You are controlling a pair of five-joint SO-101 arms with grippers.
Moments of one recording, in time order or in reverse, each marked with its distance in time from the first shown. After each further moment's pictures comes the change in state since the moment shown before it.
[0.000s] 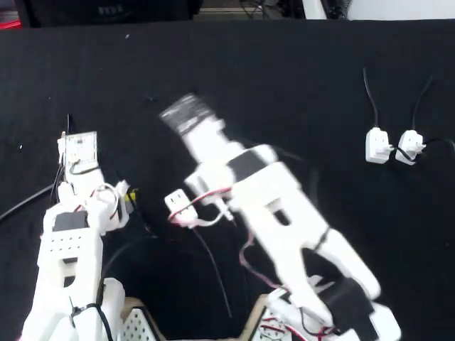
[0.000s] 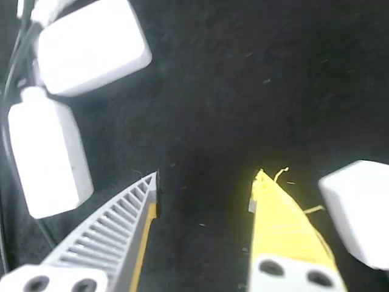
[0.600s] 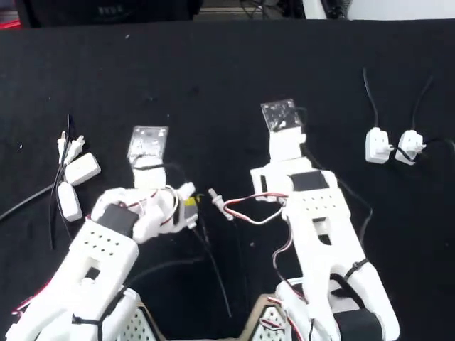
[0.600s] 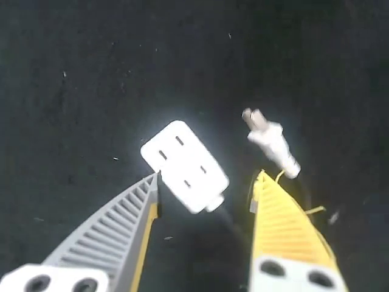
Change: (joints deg) left arm 30.6 0.3 -9.0 7.9 18.4; right arm 19.9 -10.7 21.9 -15.6 -4.8
